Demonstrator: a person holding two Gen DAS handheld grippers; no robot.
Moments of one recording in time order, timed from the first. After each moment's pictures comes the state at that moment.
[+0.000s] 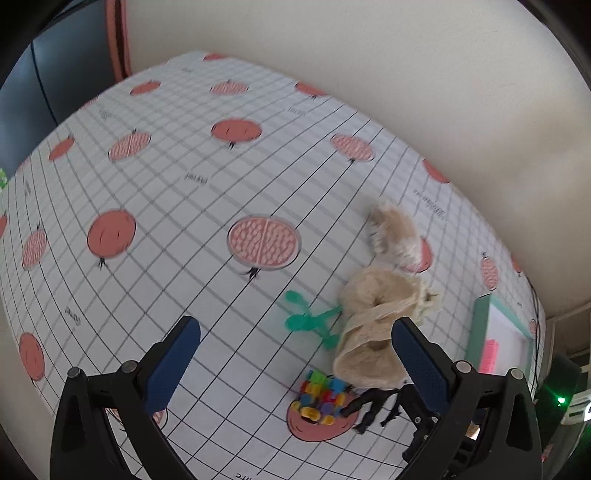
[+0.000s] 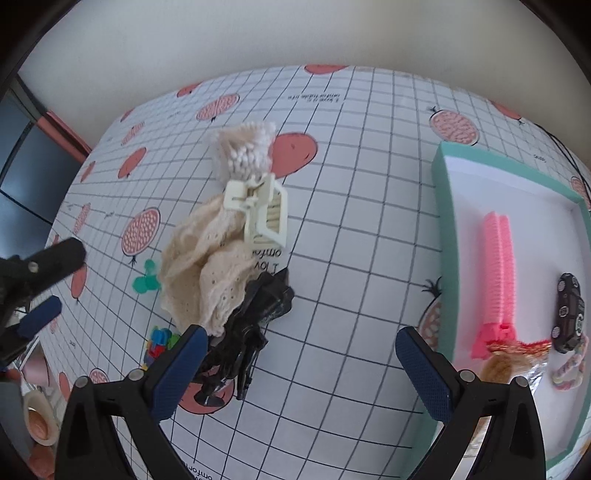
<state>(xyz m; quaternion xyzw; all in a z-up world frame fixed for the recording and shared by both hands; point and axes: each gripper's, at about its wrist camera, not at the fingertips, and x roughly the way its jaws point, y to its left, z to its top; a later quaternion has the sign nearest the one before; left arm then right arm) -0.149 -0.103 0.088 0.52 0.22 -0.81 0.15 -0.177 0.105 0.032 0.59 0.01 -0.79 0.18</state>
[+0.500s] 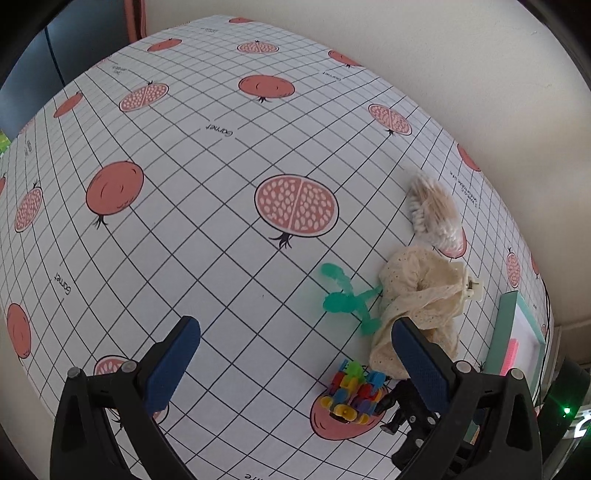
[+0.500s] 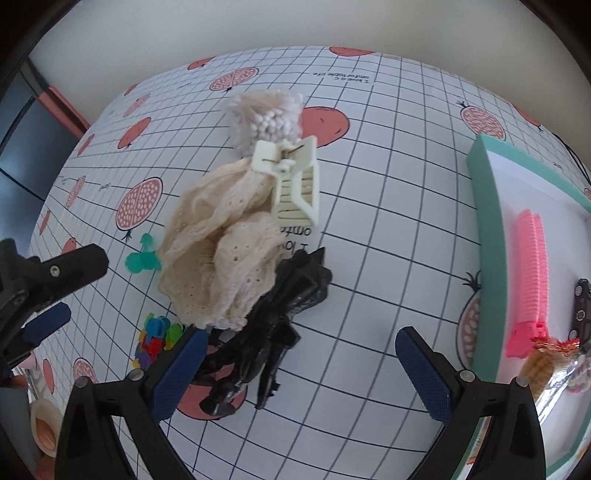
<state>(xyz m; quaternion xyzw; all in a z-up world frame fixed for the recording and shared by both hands) -0.141 -0.118 0.053 0.55 0.25 -0.78 0.17 -0.169 0.077 0.011 0.59 0.05 -0.78 0.19</state>
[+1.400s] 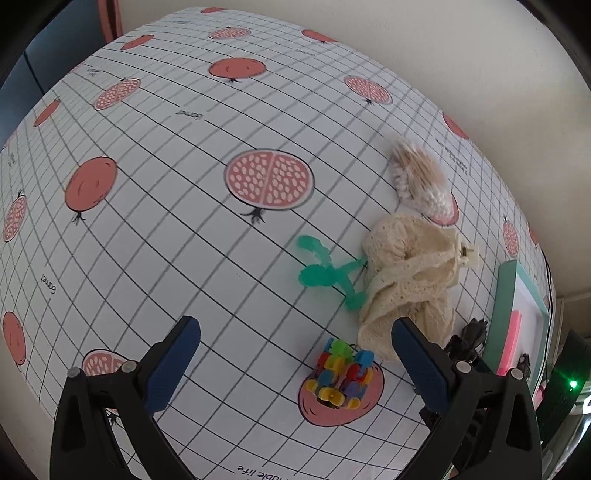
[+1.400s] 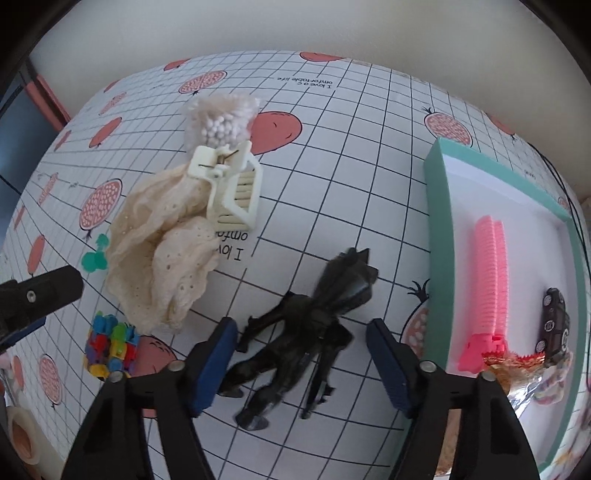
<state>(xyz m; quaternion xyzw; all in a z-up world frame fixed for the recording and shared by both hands) -0.146 -0.098 0.045 0.58 0.23 -0.77 0.13 -0.179 0.106 0.015 0.58 0.10 -0.80 0.14</state>
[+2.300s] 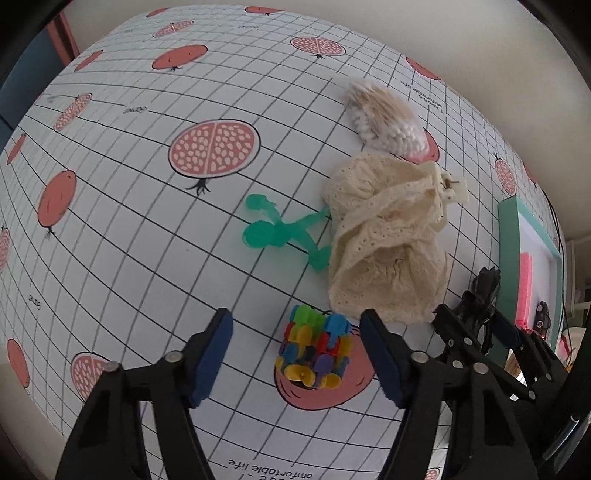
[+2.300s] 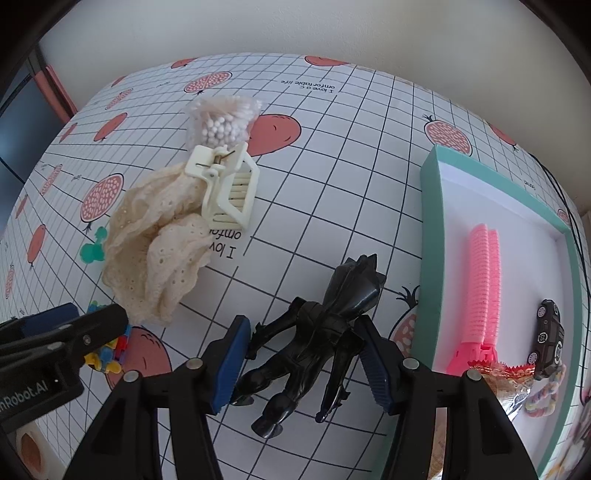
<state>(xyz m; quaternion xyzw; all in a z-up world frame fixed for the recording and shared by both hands) -0.155 -0.065 0.032 0.62 0.17 -0.76 0.08 -0.181 0.120 0.015 0.57 0.11 -0.80 0.16</state>
